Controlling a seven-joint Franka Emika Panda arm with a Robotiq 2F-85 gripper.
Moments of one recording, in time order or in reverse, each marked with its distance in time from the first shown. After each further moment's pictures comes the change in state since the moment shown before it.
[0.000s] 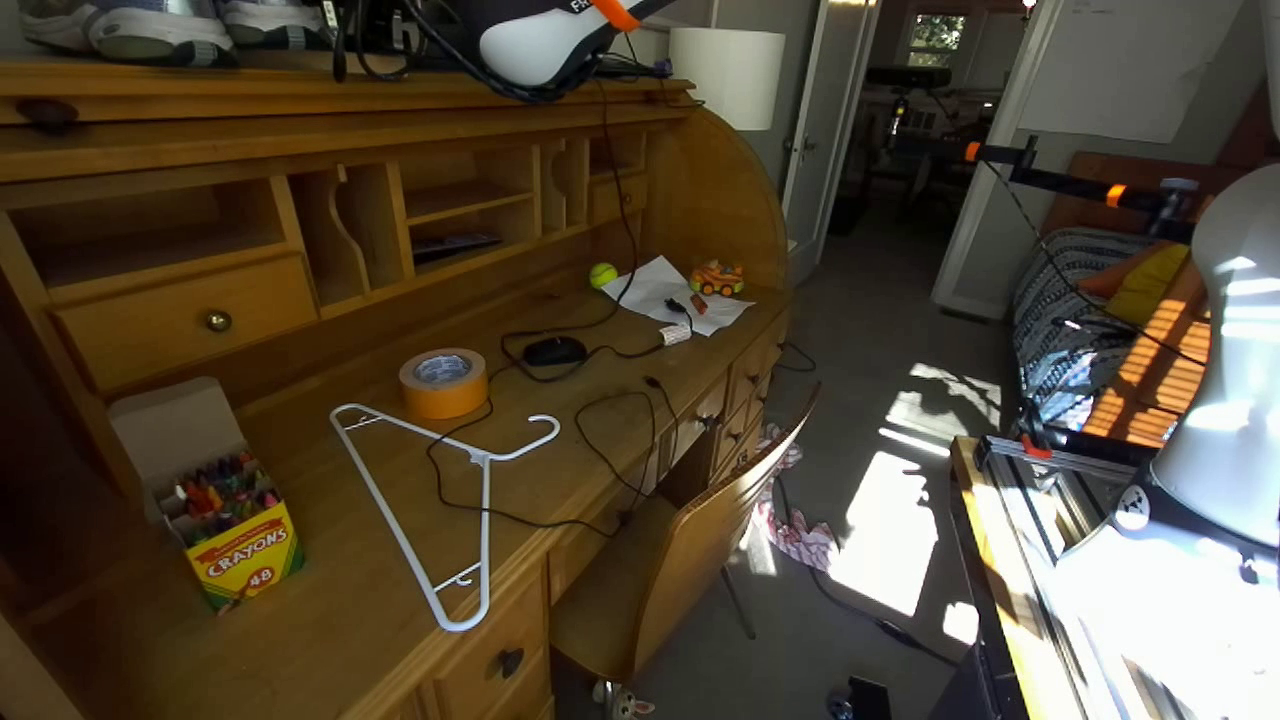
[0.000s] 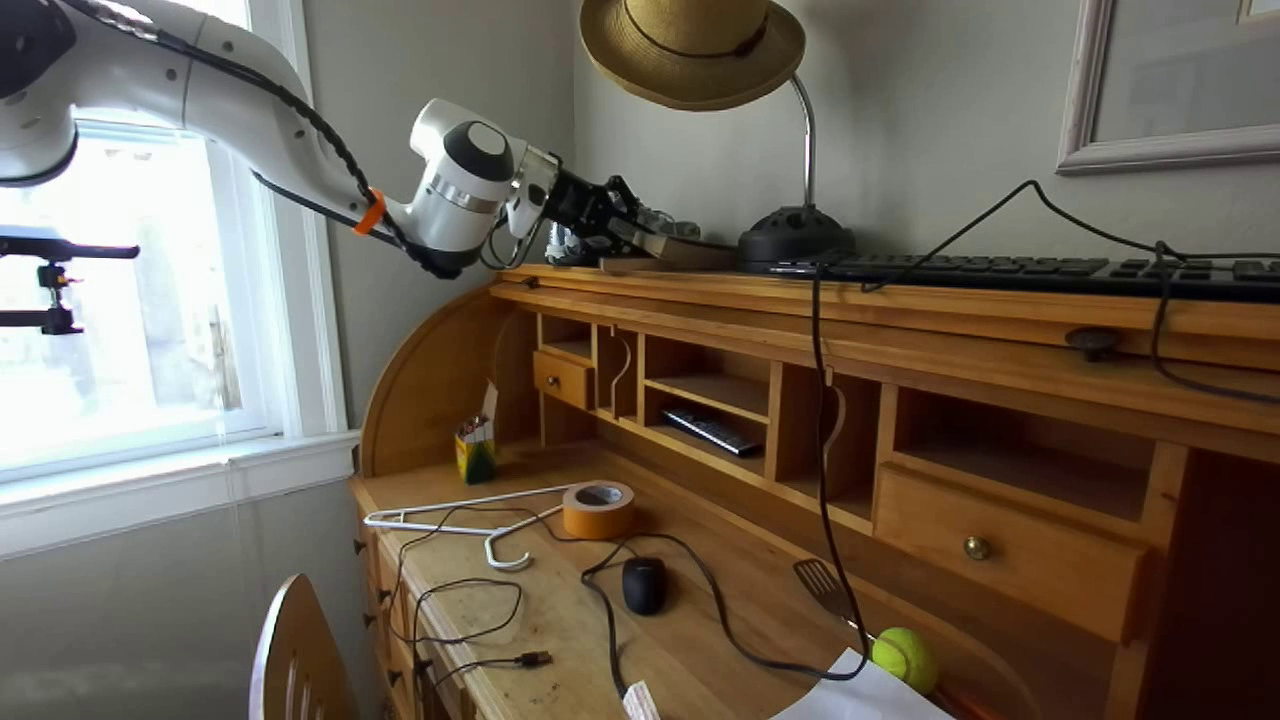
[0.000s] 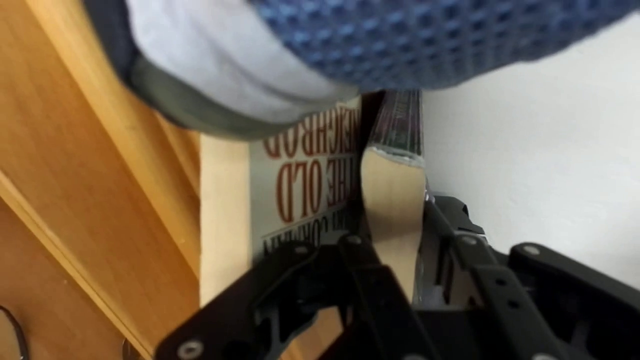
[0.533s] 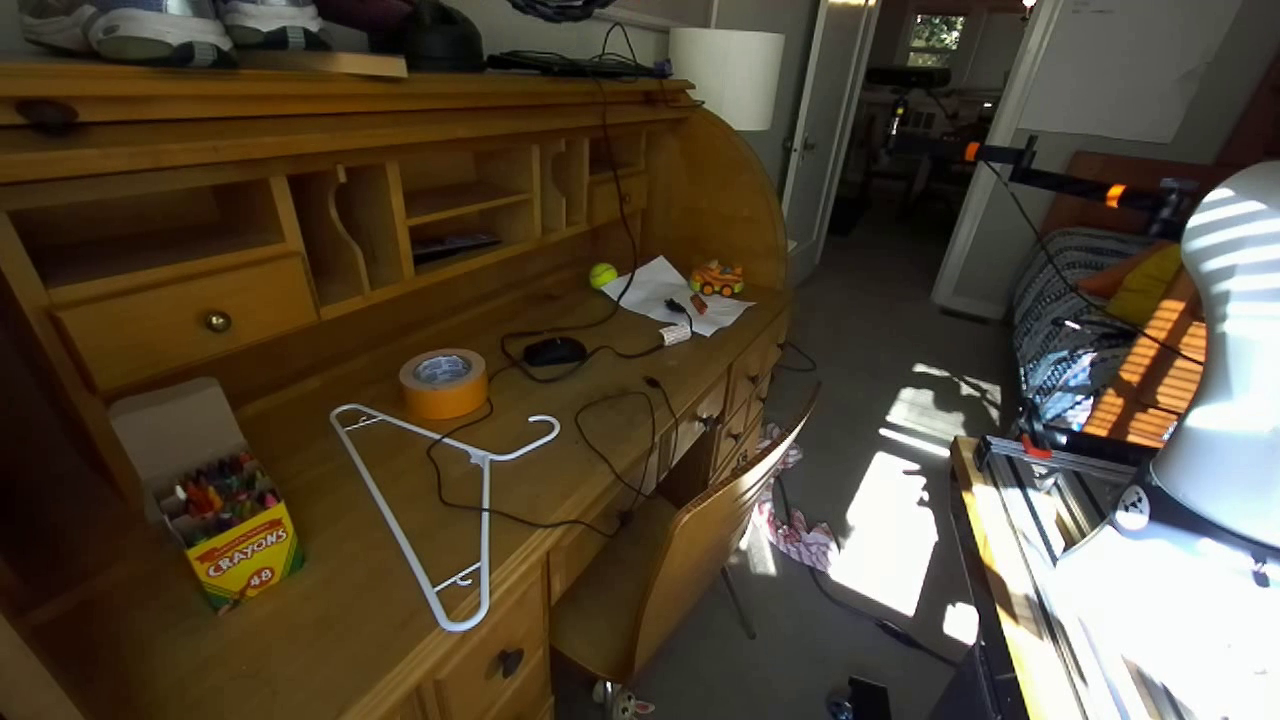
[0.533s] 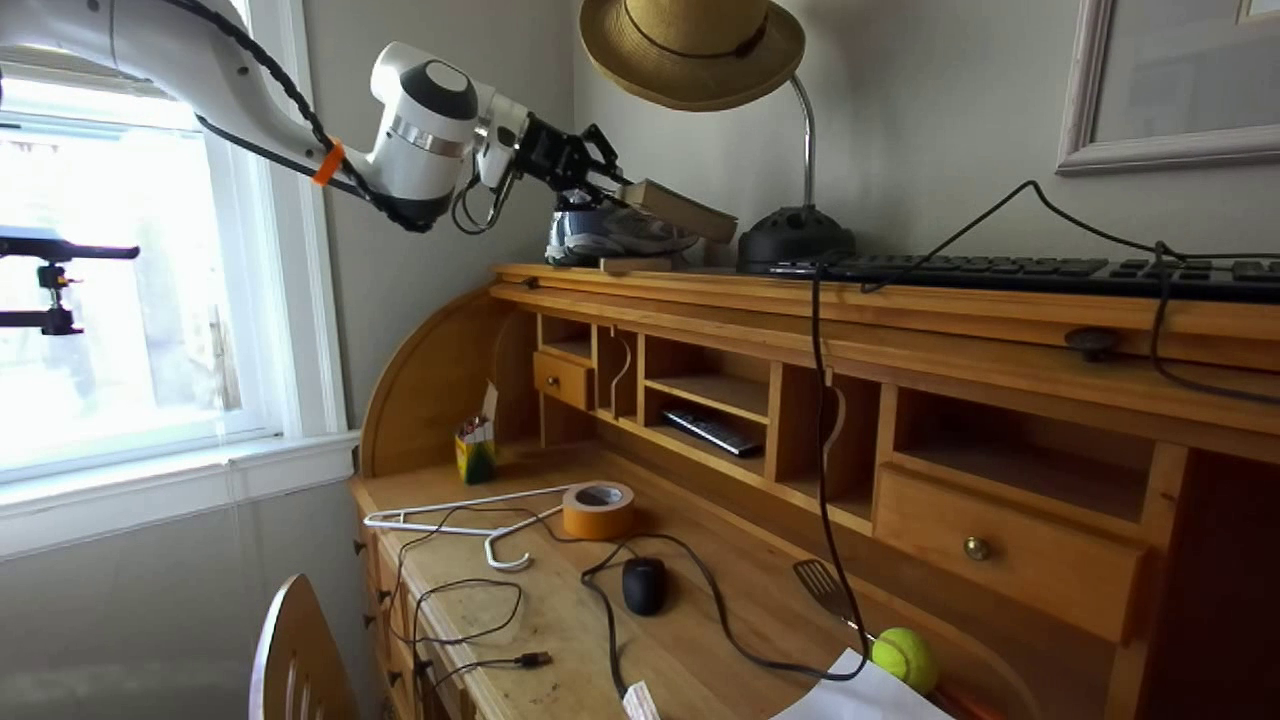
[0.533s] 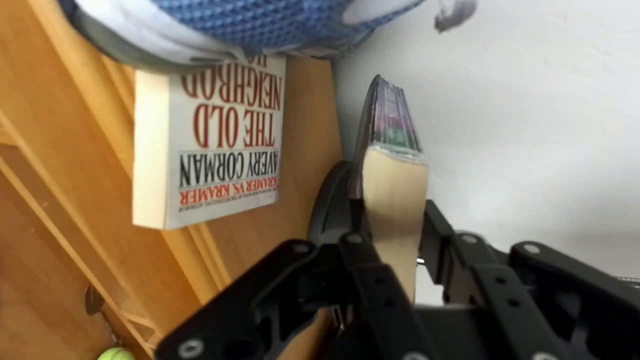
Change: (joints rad) arm 0.134 -0.164 -0.100 -0.109 -0.055 -0.073 -0.073
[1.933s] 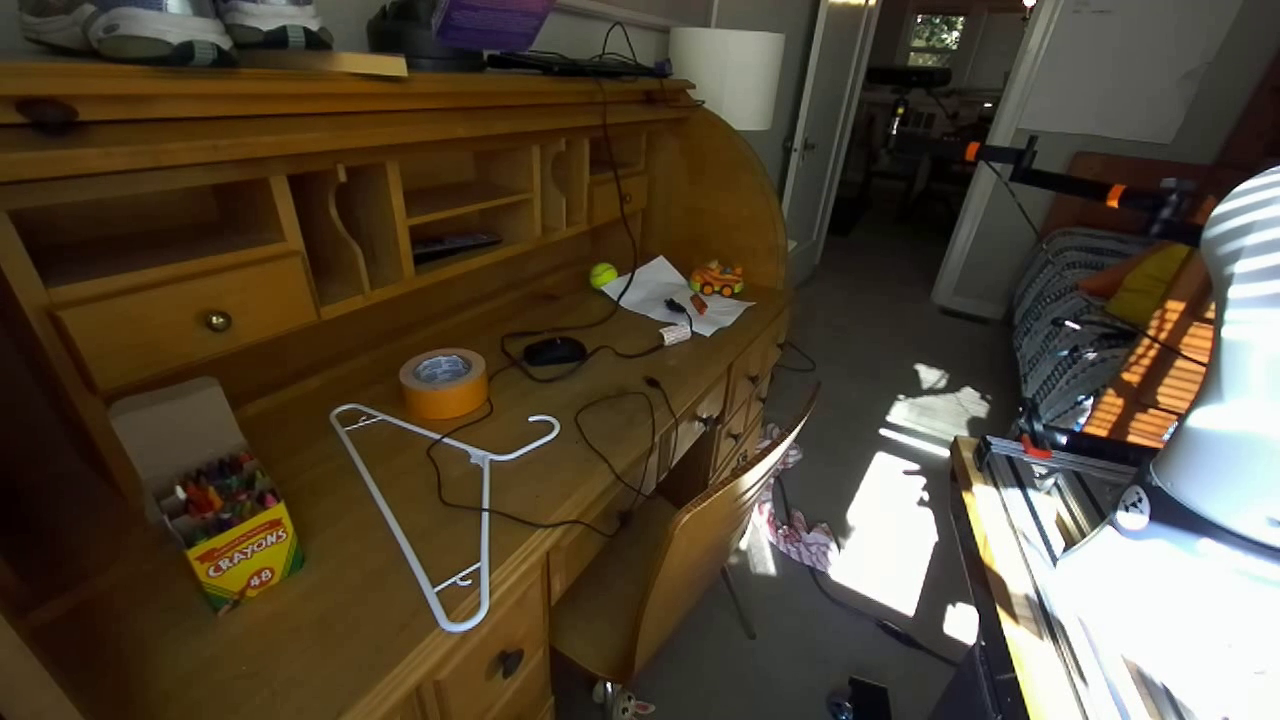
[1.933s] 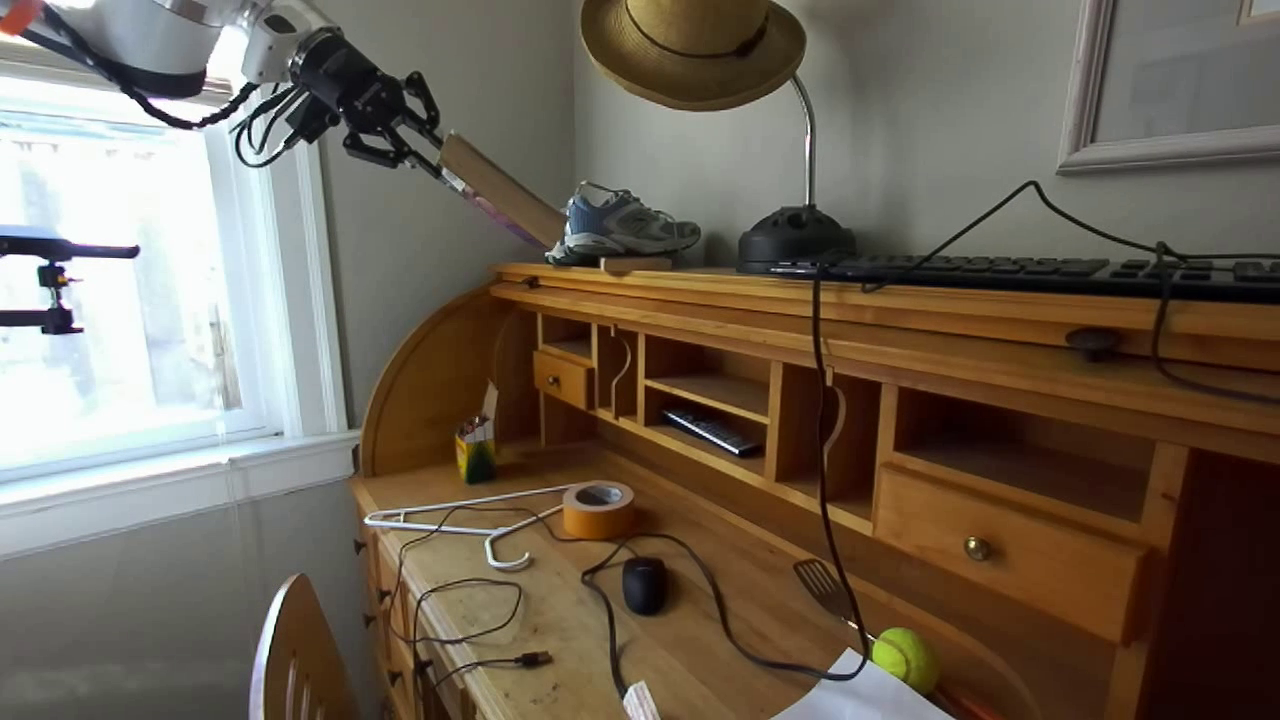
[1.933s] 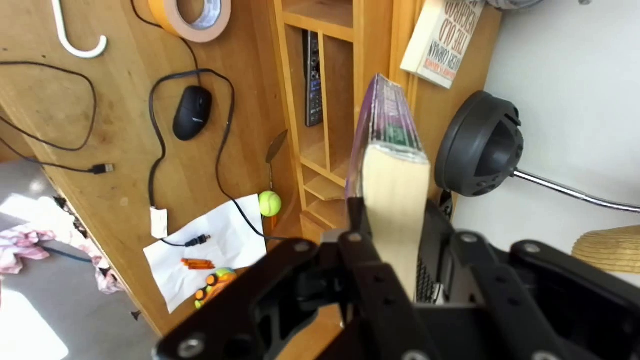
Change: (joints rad) arm -0.225 -0.699 0.658 -0.518 -0.172 -0.651 -0.080
